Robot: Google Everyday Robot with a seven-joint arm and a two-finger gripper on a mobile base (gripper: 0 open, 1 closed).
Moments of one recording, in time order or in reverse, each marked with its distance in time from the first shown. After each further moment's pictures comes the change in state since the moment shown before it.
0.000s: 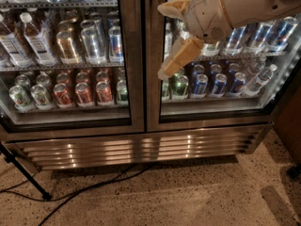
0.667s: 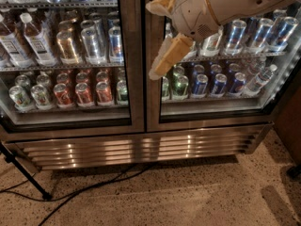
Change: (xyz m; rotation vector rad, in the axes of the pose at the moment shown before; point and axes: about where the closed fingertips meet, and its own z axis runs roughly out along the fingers) arm -0.014 -0.002 0.015 -0.025 0.013 -0.039
